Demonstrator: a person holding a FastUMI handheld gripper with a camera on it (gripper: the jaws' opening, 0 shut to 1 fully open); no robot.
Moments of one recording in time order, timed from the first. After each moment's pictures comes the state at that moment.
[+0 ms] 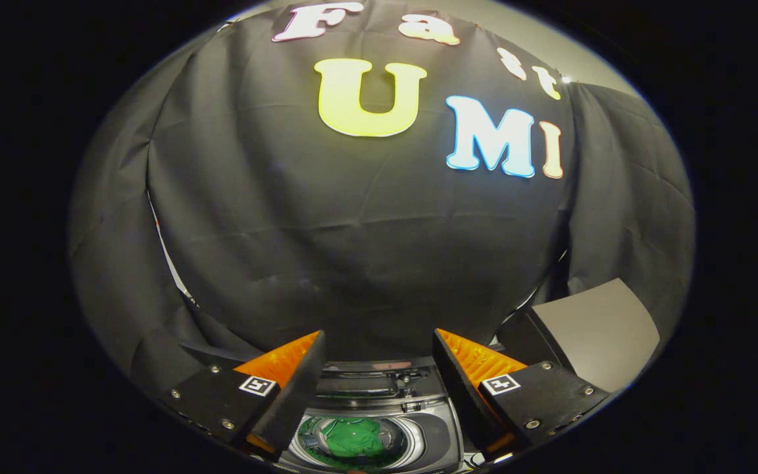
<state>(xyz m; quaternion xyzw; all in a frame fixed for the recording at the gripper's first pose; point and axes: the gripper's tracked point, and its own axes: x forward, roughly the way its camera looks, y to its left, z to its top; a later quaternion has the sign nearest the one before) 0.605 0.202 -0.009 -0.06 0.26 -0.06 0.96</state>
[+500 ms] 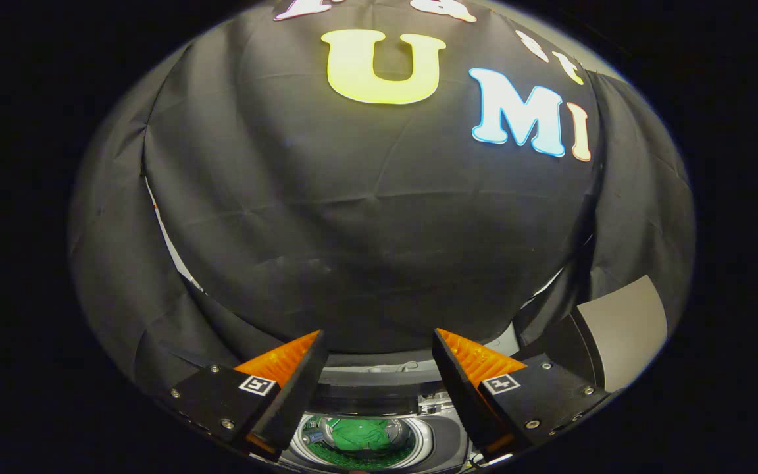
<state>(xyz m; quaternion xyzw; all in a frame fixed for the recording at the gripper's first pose) 0.639 0.206 -0.044 -0.04 0.31 -0.04 0.95</state>
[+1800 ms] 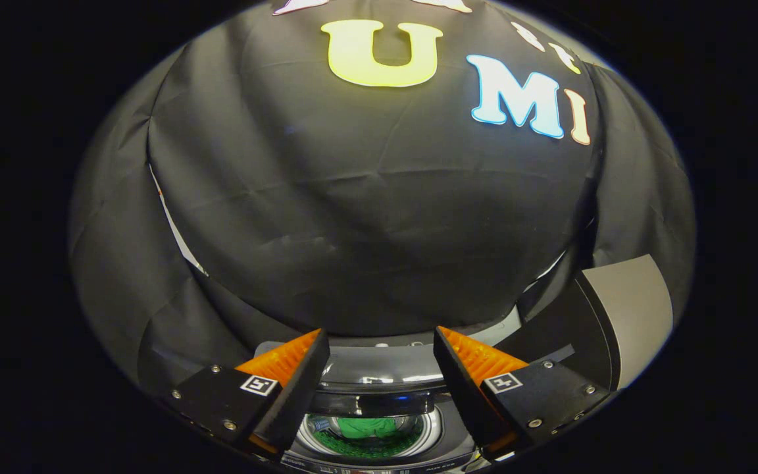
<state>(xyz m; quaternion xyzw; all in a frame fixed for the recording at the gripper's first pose) 0.614 0.212 -0.068 -0.04 0.34 -0.04 0.94</state>
